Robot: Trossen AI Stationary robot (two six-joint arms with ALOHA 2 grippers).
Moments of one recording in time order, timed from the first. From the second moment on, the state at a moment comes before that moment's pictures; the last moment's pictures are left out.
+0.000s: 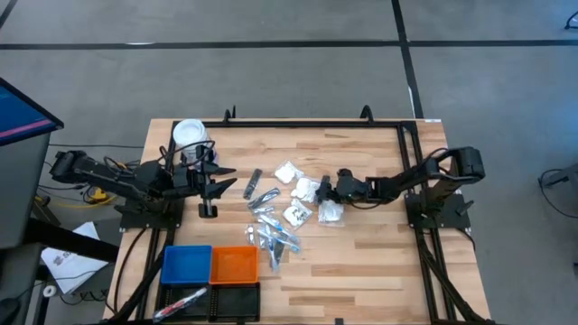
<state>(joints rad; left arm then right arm) -0.21 0.77 0.46 0.75 -0.28 0.29 -0.06 1.64 0.46 0.45 0.23 1.41</state>
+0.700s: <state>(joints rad) -0.22 0.77 0.46 0.74 -0.27 0.29 -0.04 1.60 0.46 0.43 0.23 1.26</state>
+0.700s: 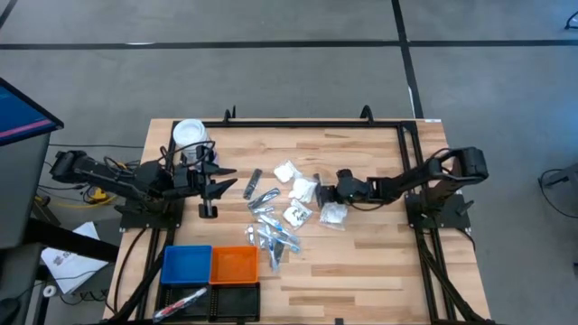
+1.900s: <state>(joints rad) -0.22 0.73 0.46 0.68 -0.42 0.31 0.09 1.34 1.12 0.21 0.26 0.00</state>
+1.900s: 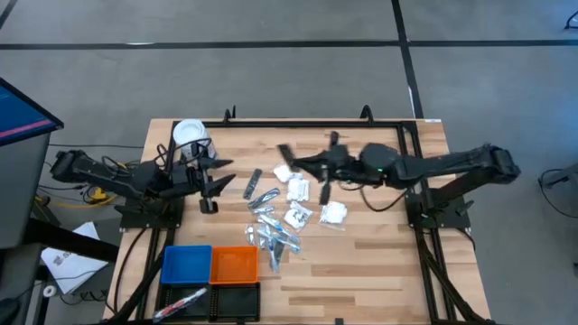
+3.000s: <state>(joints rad) -0.22 0.90 0.46 0.73 -0.32 0.42 0.13 1.63 1.29 0.24 0.21 -0.25</state>
